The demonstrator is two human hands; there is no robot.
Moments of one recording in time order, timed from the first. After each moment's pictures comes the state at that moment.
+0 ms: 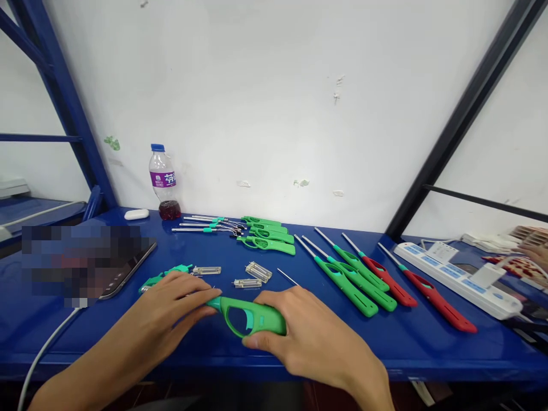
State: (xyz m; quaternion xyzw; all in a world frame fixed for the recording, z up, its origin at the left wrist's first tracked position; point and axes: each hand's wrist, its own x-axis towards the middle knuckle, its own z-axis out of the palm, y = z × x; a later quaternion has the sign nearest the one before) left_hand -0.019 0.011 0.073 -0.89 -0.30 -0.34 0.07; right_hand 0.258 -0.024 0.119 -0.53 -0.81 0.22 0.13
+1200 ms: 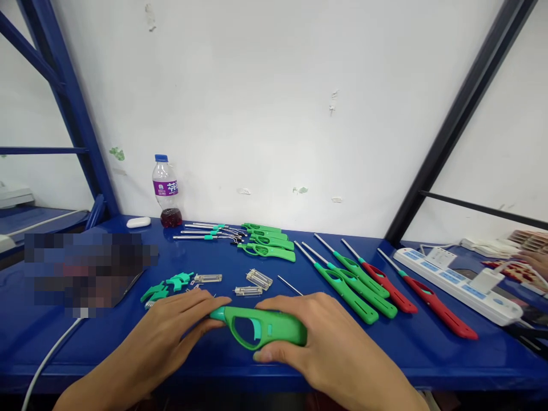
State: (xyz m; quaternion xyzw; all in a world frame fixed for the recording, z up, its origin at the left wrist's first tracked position) left_hand -0.009 0.006 0.067 -0.88 -0.30 -0.36 0.08; right_hand 0.272 -0.036 0.127 -0.55 -0.79 0.19 0.19
